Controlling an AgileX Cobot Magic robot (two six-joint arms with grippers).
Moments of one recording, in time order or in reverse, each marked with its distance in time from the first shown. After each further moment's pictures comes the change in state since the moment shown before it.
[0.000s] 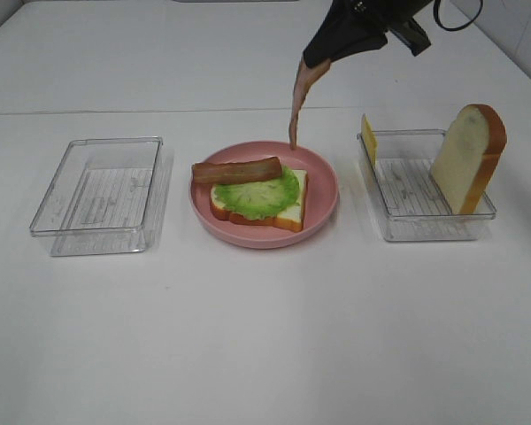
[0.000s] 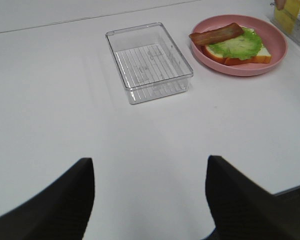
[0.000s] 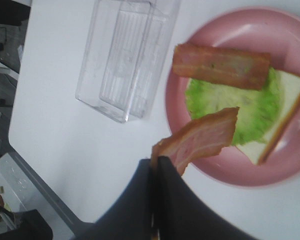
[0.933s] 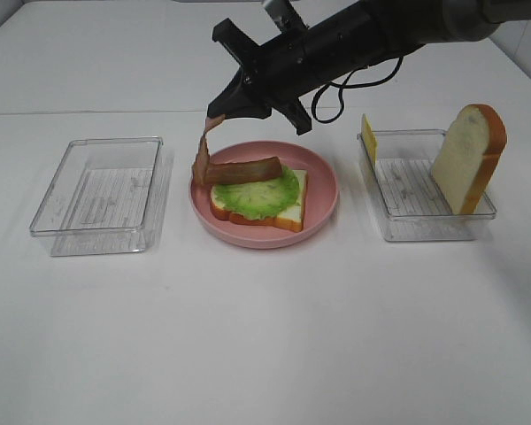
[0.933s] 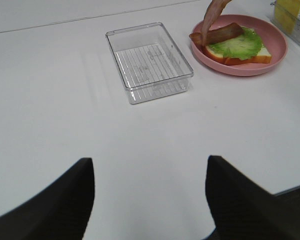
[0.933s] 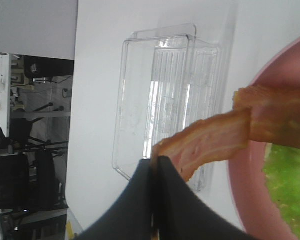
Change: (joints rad) left arm 0.000 0.000 0.000 0.000 0.000 0.000; right arm 0.143 0.291 0.000 0.367 -0.311 -0.068
